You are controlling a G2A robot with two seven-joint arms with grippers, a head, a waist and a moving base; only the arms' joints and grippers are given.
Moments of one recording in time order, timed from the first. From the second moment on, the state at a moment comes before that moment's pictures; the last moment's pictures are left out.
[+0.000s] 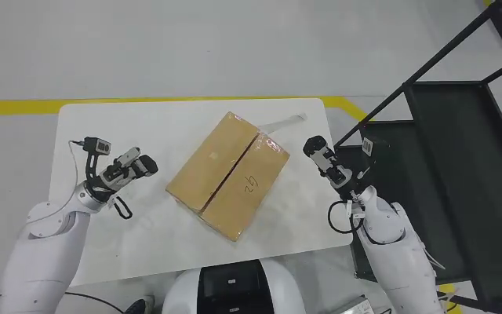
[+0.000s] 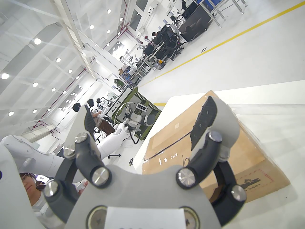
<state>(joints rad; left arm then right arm) 1.29 -1.00 -1.44 -1.32 -0.64 -0.49 -1.08 -1.61 -1.20 1.58 -1.78 -0.05 -0.72 0.39</state>
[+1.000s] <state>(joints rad) 1.19 -0.98 -1.19 -1.26 -0.63 -0.33 -1.49 -1.61 -1.20 1.58 -1.78 -0.05 -0.72 0.39</state>
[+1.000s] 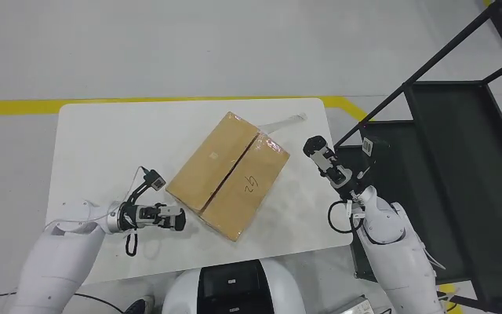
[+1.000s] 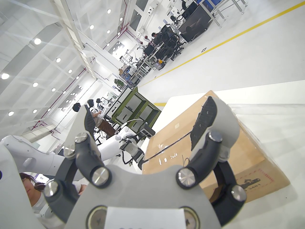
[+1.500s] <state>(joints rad) 1.10 -1.01 -1.20 -1.11 -0.75 -0.41 -1.30 -1.61 -1.20 1.58 -1.78 -0.05 -0.72 0.39</state>
